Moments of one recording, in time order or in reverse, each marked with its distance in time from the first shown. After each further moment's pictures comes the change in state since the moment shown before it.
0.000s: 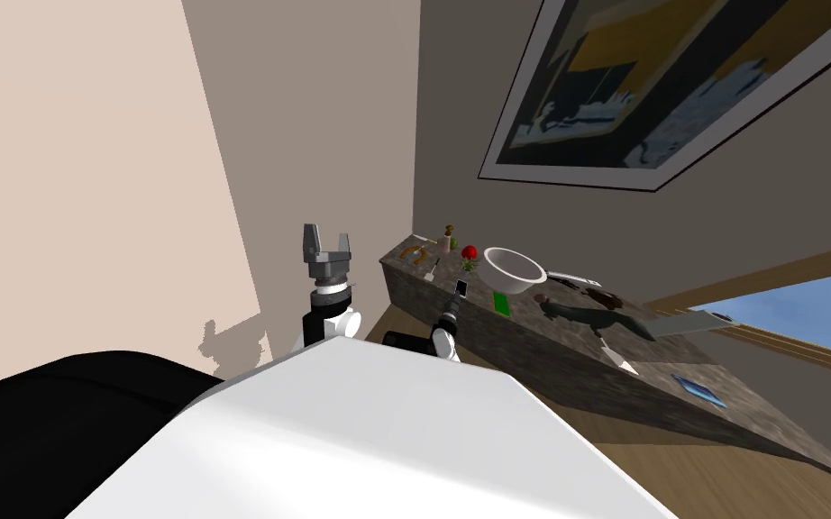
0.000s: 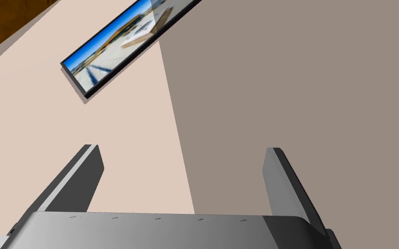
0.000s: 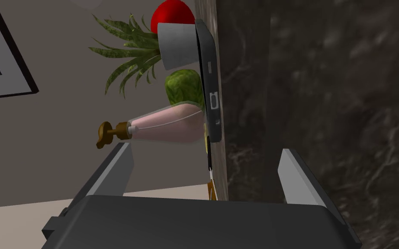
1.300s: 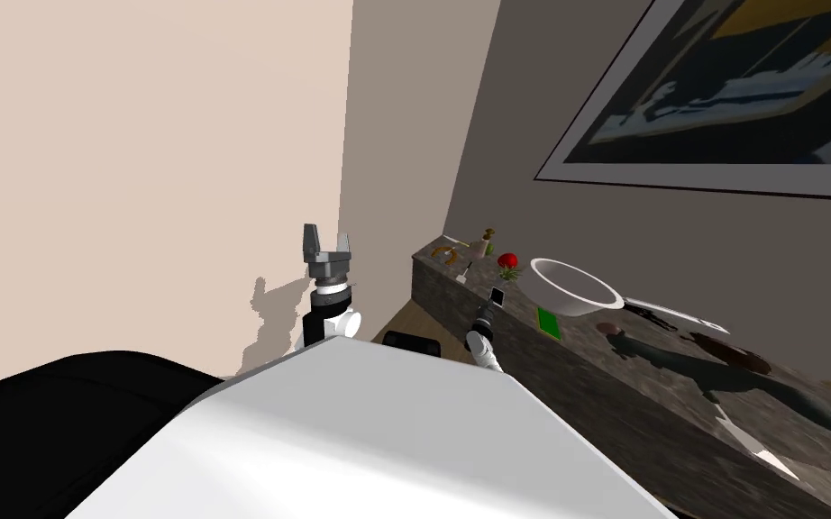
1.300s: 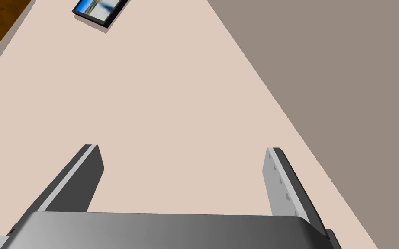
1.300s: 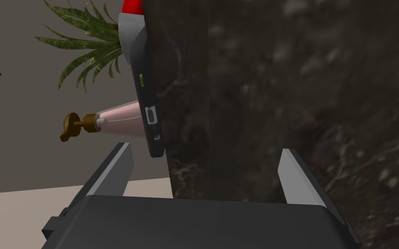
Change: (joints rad) left arm 0.000 0.000 0.000 0.000 0.000 0.000 0.000; right arm -0.145 -0.266 -0.242 0.287 0.025 -0.067 -0.305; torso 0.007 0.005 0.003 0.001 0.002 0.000
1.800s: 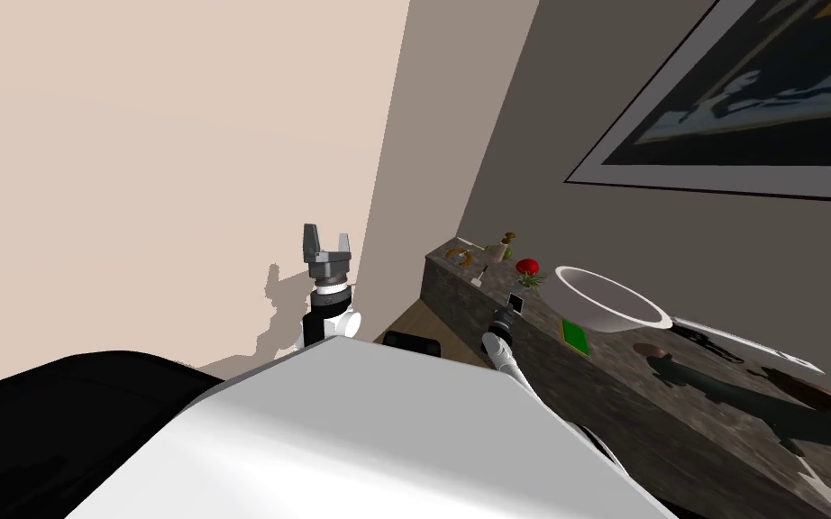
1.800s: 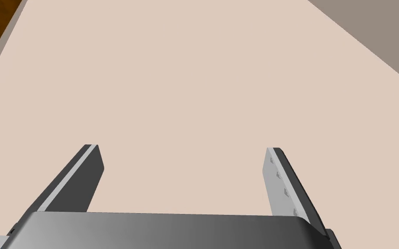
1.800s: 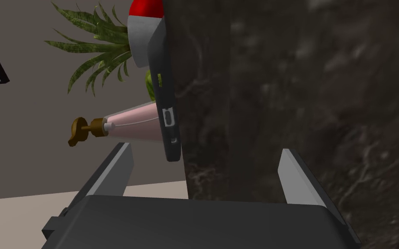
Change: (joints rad) left arm 0.000 0.000 0.000 0.000 0.000 0.000 0.000; right arm -0.054 -0.111 -0.097 0.124 0.014 -0.024 -0.151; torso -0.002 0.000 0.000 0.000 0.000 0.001
